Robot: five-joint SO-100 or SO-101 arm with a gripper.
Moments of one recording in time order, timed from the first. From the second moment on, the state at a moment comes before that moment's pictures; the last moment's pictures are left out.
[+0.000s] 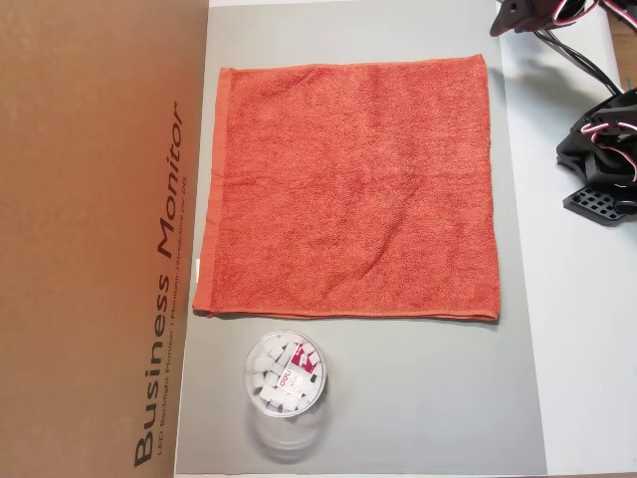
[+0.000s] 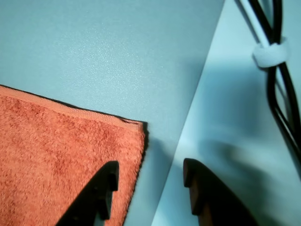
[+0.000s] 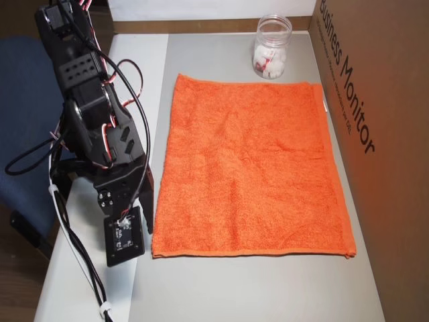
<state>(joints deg) 58.4 121.8 130.8 56.9 105.8</state>
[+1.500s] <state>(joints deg) 50.2 112.1 148.7 27.9 94.9</state>
